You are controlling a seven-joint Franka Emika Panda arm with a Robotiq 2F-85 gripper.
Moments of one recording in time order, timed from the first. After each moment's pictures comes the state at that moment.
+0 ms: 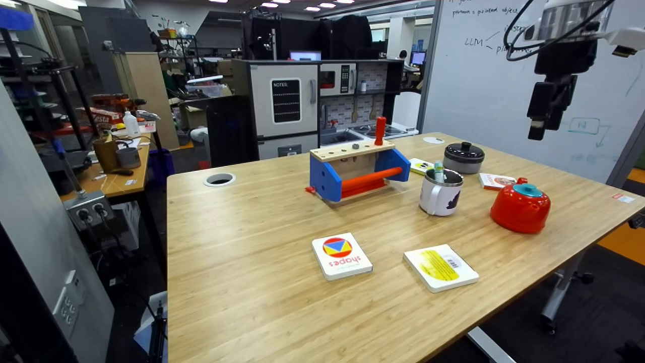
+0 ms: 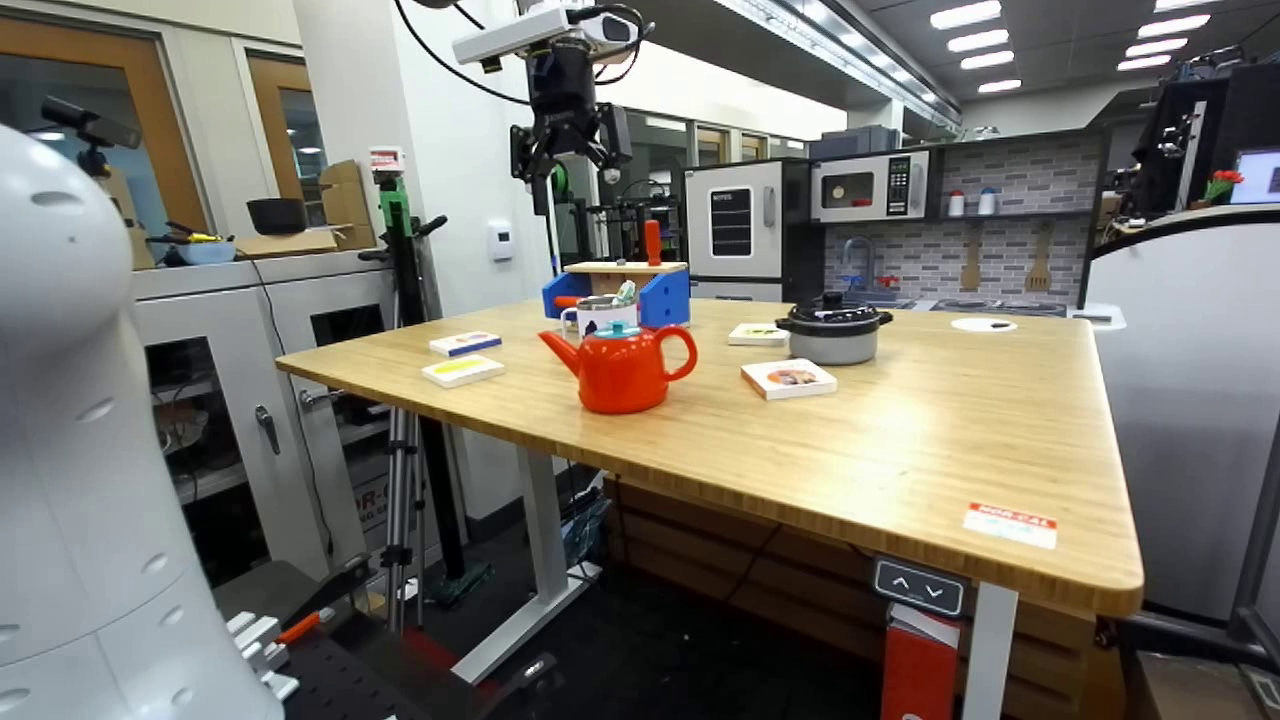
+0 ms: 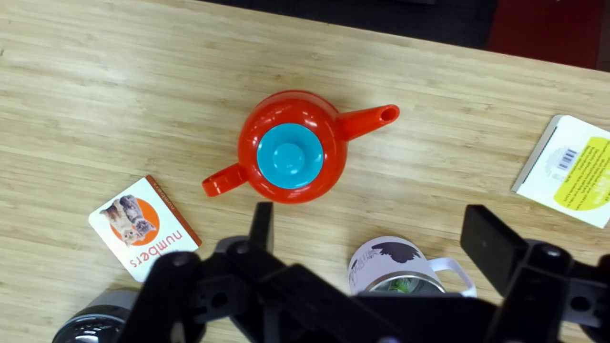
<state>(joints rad) 0.03 -0.23 0.01 -2.14 -0.07 1.84 -0.09</state>
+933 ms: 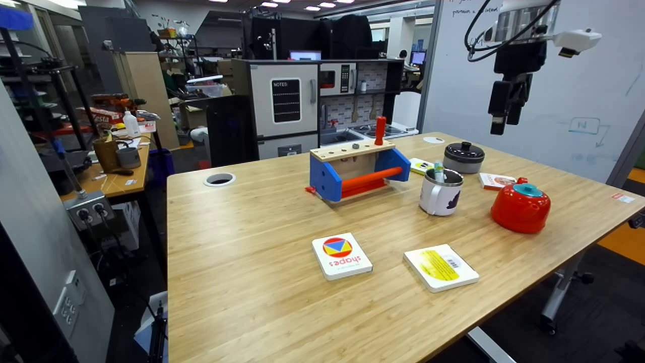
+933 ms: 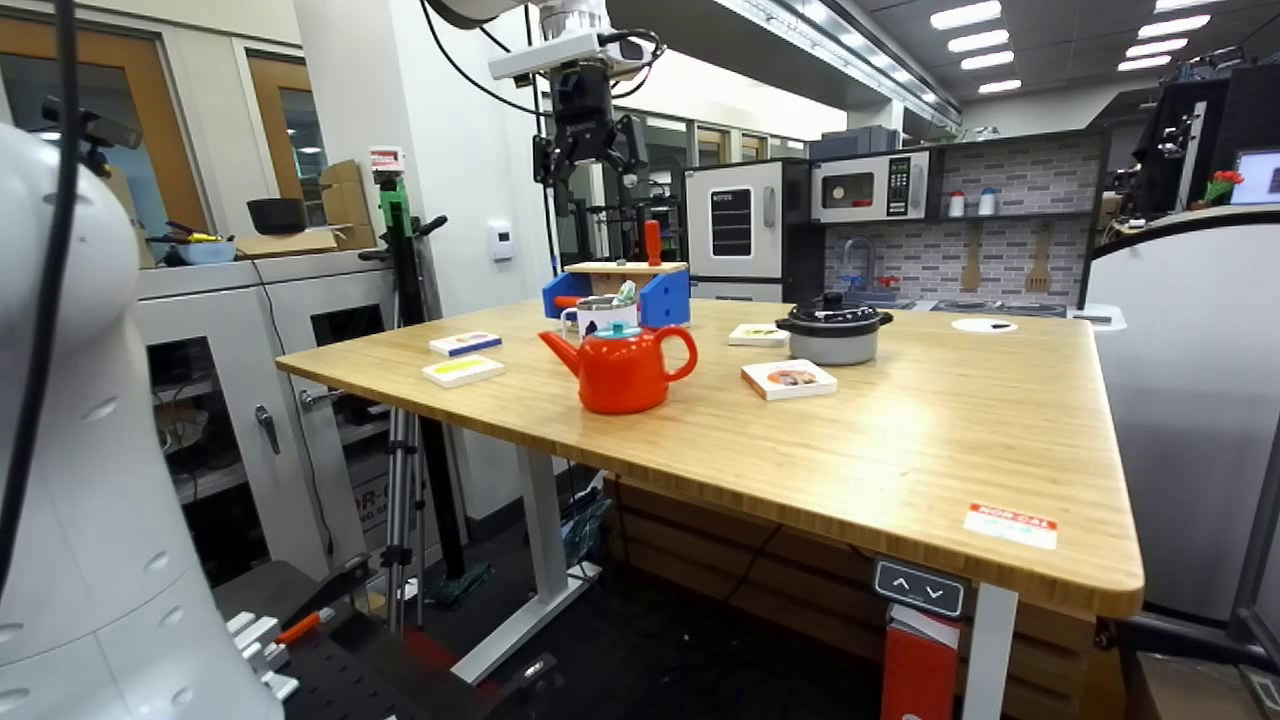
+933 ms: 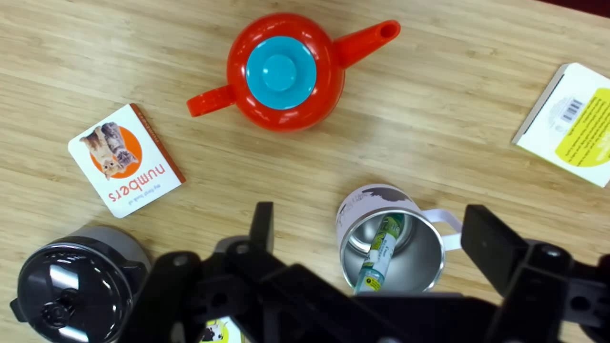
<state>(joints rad) 0.05 -0.04 0.03 -1.94 -0.08 1.83 -0.11</state>
